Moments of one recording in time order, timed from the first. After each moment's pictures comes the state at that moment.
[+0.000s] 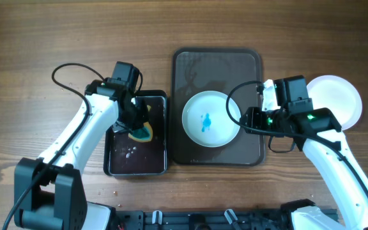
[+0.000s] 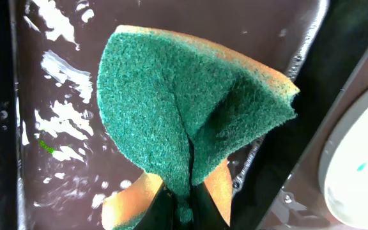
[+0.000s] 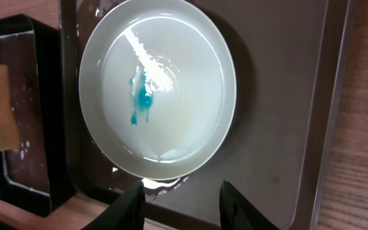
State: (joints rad) left arm -0.24 1.60 1.08 -0.96 0.11 -0.53; right arm 0.20 1.25 0.89 -0.80 -0.33 0.29
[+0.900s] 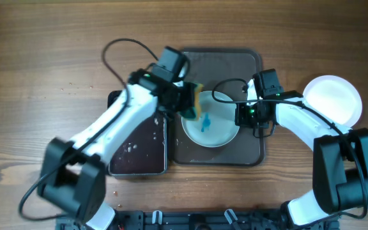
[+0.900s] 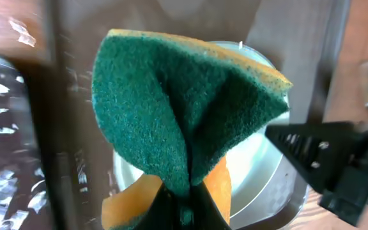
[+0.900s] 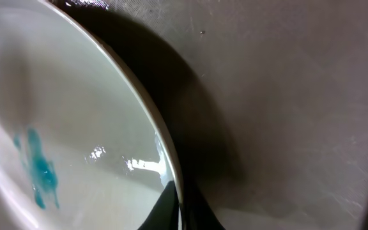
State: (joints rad) left arm -0.53 1.76 1.29 -0.73 0.27 -0.58; right arm 0.20 1.72 0.88 -0.51 -0.31 0.31
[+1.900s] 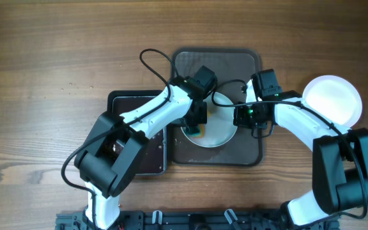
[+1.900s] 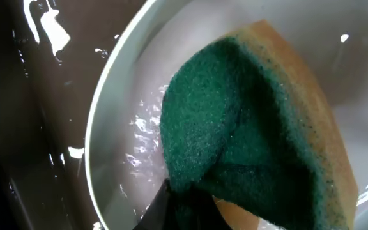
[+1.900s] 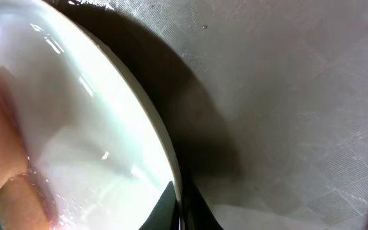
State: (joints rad) left arm -0.67 2.00 1.36 -0.84 0.03 -0.64; right arm 0.21 1.72 0.89 -0.52 -0.31 0.34
